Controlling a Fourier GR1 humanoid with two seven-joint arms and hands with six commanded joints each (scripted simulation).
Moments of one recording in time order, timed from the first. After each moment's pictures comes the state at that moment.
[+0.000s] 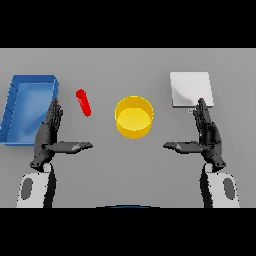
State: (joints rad) left arm 0.00 0.00 0.00 -1.57 0.00 0.00 0.00; right arm 0.00 0.00 0.00 -1.57 0.00 0.00 0.00
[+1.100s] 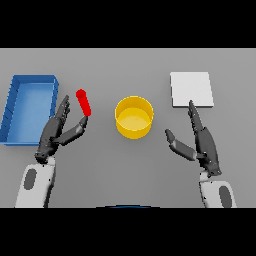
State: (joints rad) left arm -0.09 0.07 -0.06 -1.50 -0.12 -0.03 0.08; right arm 0.08 -0.05 0.14 -1.69 0.22 -0.02 -0.10
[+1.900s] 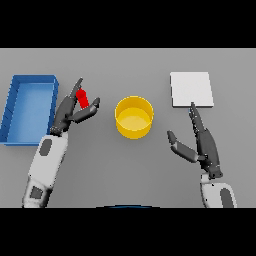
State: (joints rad) left arm -0.43 0.06 0.00 -1.04 -0.19 0.02 -0.05; right arm 0.10 -0.04 0.13 -1.70 0.21 -0.02 -0.09
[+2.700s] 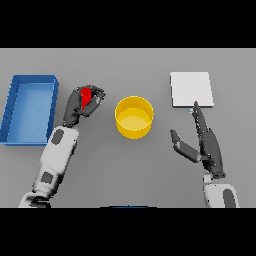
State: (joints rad) left arm -0.59 0.01 0.08 -0.76 -0.20 0.14 -0.24; right arm 0.11 -0.05 0.13 -1.73 0.20 -0.02 -0.08
